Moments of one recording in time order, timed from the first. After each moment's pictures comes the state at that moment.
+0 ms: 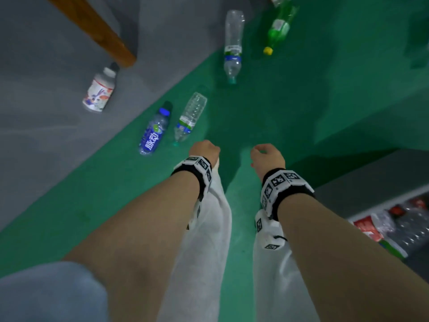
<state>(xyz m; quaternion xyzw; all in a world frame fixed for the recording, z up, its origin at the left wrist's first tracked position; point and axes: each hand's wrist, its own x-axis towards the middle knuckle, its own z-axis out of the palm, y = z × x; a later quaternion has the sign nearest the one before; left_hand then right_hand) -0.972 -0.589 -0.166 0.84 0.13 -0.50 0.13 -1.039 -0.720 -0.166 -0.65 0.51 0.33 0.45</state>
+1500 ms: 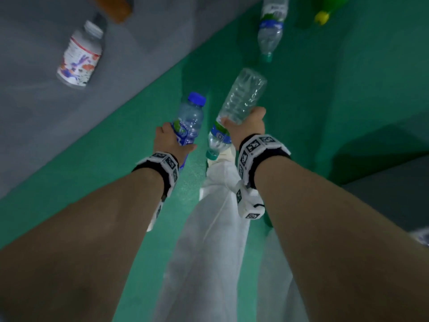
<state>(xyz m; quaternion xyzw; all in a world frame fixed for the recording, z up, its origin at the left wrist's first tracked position) -0.925 -0.441 -0.271 0.86 0.19 -0.44 0.18 -0.925 -0.609 -0.258 -0.64 0.53 0.32 0.45</state>
